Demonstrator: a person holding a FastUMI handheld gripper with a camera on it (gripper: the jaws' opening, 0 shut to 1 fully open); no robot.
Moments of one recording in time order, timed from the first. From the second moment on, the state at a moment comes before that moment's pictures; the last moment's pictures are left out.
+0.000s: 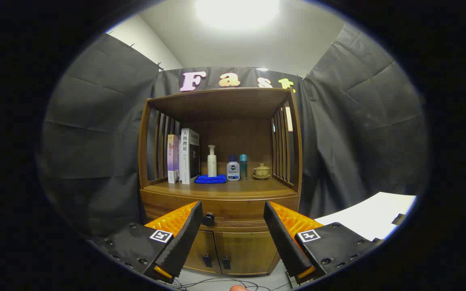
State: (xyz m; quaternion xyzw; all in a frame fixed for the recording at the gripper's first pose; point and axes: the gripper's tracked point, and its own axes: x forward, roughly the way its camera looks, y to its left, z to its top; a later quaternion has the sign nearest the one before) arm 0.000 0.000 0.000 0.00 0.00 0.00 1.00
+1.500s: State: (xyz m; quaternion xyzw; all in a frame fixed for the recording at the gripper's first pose) arm 0.041 0.004 -0.020 0.02 0.01 -0.01 1.00
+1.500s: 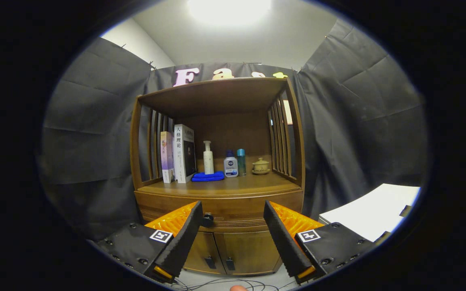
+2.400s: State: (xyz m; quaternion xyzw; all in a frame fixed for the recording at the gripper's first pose) arm 0.181 0.080 -0.127 0.00 0.08 0.04 1.00
